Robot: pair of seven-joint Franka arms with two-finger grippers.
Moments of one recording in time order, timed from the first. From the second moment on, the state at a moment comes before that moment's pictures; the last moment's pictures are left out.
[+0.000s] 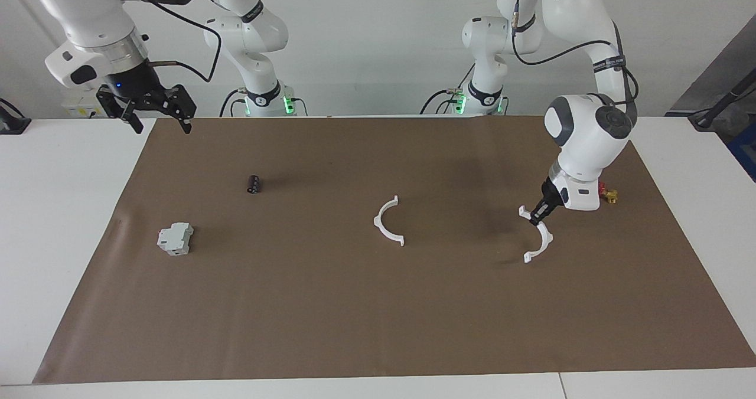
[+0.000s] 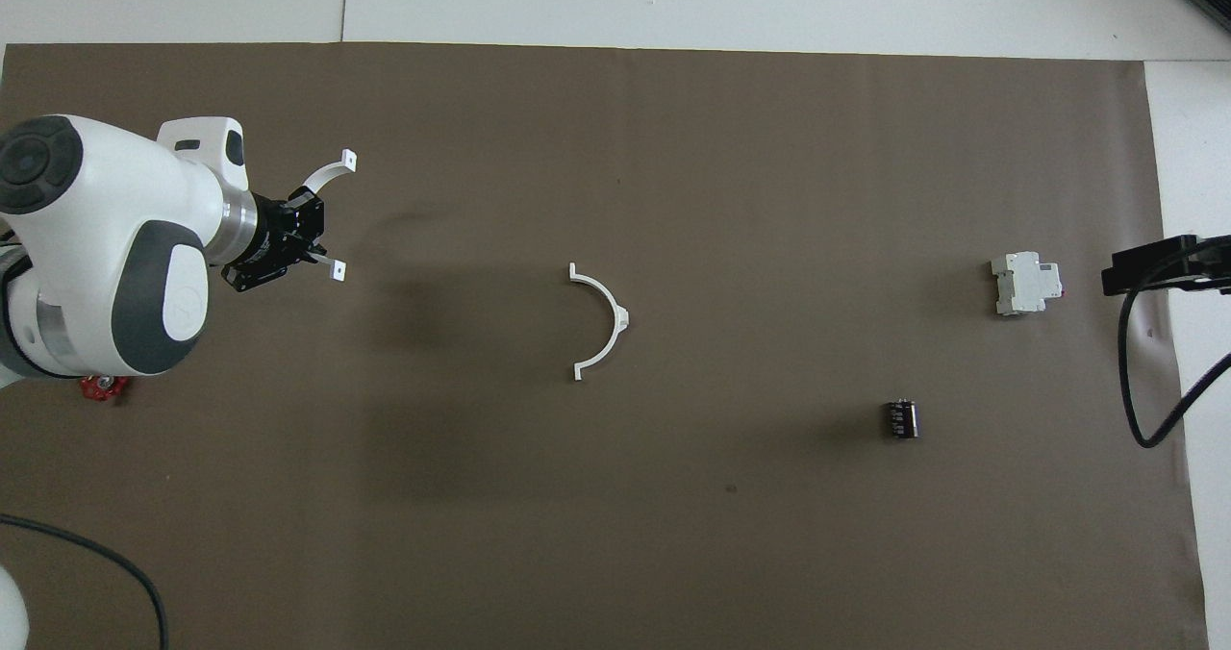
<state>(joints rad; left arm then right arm) -0.30 0.19 0.10 -1.89 -0.12 2.19 -0.92 0.03 -0.04 -0.09 -1.60 -0.03 1.56 -0.04</state>
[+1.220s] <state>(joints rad) -0.69 0.25 0.10 -2.05 -0.02 2.32 -1.36 0.03 -0.04 -0.09 -1.60 -0.03 1.56 -0.04</state>
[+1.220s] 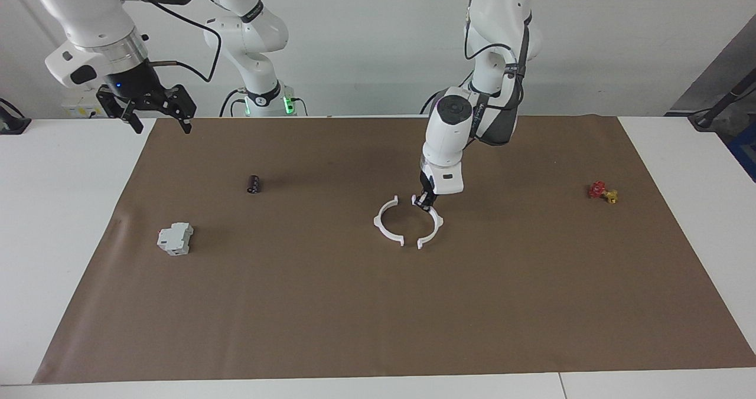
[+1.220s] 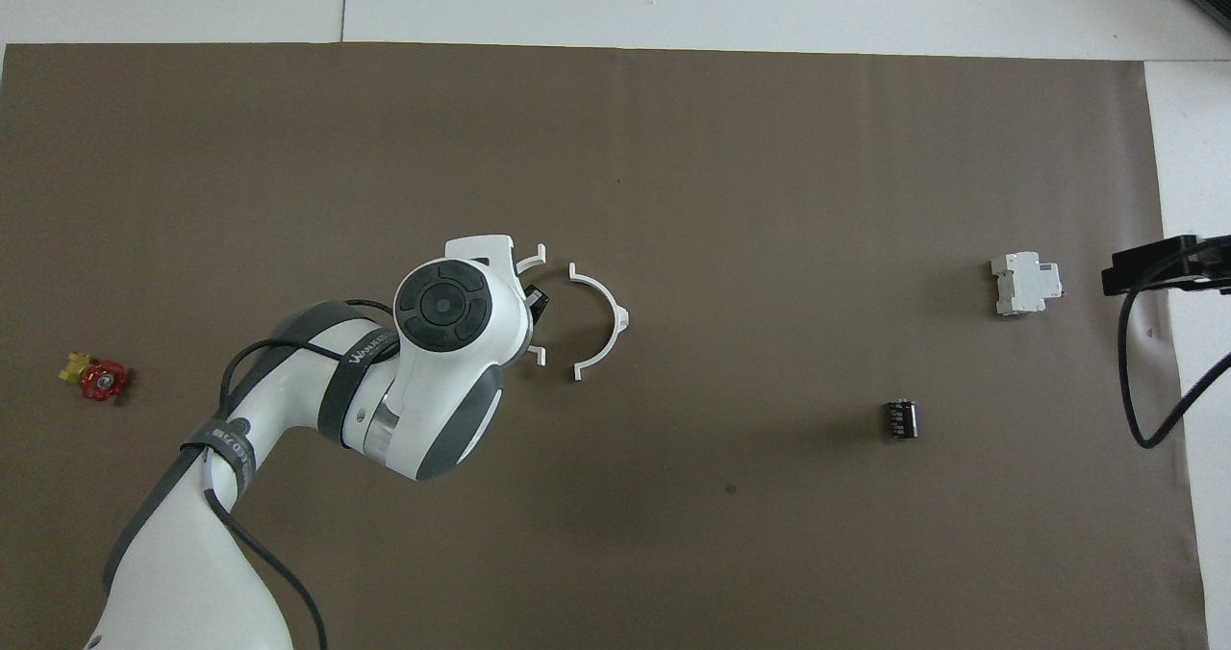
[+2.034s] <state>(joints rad) -0.73 0.25 0.10 -2.13 -0.01 2.46 -1.41 0.03 -0.04 -0.09 -1.60 -0.03 1.56 -0.04</state>
